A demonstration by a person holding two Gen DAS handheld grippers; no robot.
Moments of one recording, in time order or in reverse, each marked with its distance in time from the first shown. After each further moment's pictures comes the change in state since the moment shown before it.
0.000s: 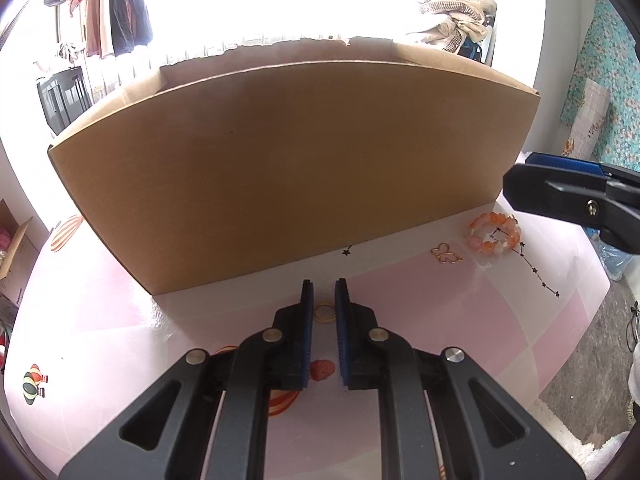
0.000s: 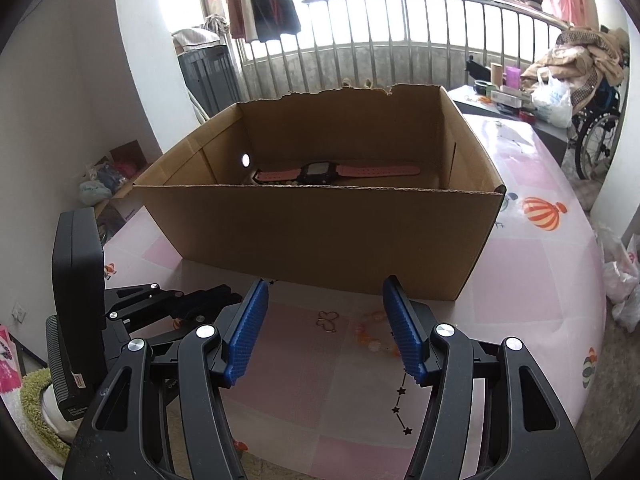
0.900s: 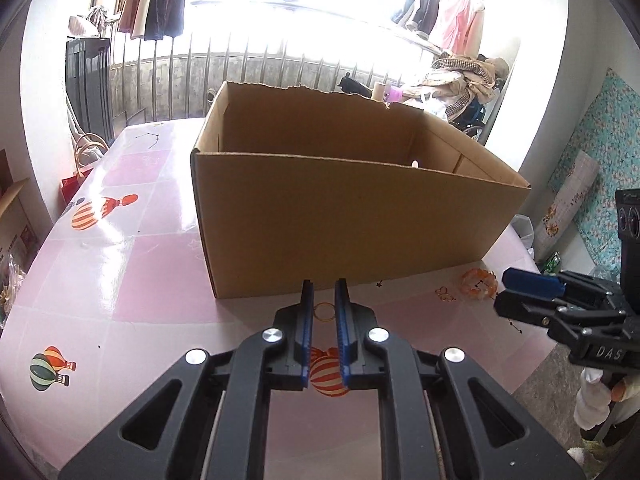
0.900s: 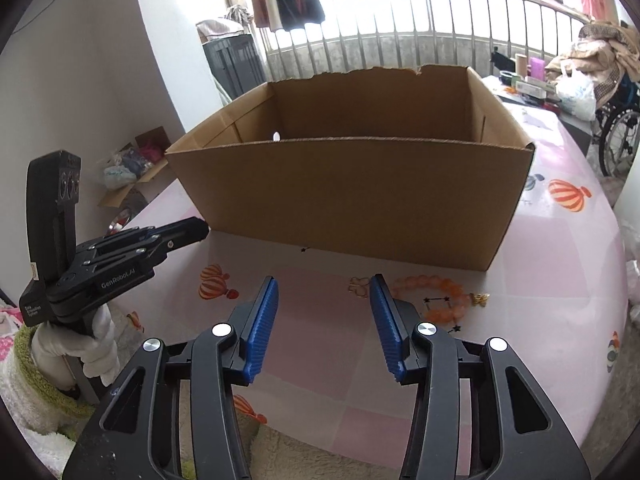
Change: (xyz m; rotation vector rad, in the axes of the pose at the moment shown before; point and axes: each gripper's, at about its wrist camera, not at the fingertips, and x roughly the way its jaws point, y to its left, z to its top) left arm -0.052 0.065 -0.011 -0.174 -0.117 -0.103; right arm 0.005 0.007 -0.018 -0.026 0.054 0.104
